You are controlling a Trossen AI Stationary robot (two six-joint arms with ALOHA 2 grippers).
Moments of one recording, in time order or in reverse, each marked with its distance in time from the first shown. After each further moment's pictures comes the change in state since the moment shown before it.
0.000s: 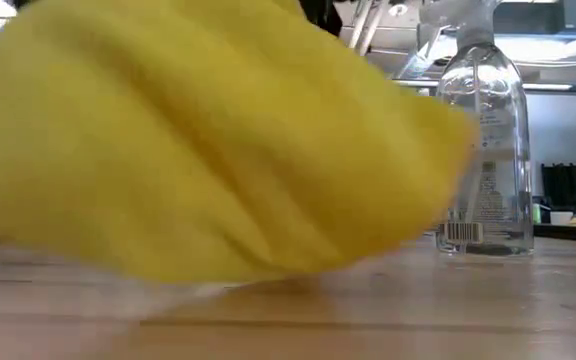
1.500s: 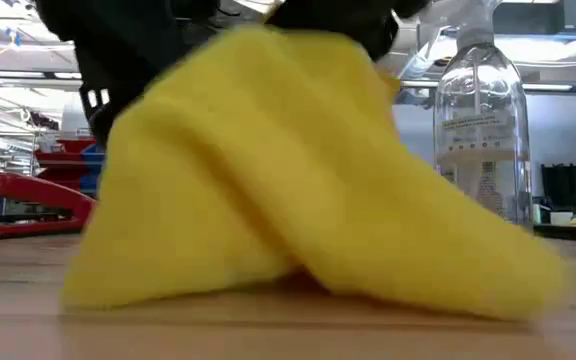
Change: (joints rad) left arm 0.014 0.000 0.000 0.001 -0.017 0.005; right arm 0.072 -0.030 -0.009 -0.255 0.160 0.086
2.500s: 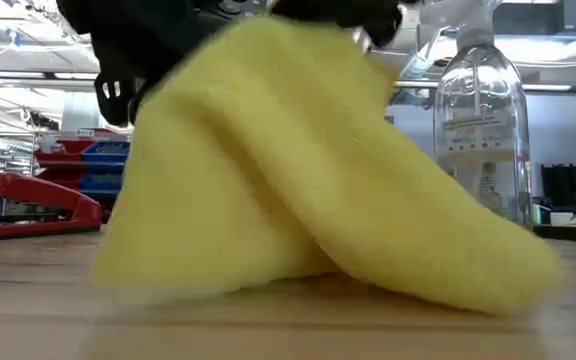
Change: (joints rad) left arm 0.001 -0.004 0.002 0.017 -0.026 0.002; right arm -0.011 -0.105 -0.001 -0.010 0.084 -0.053
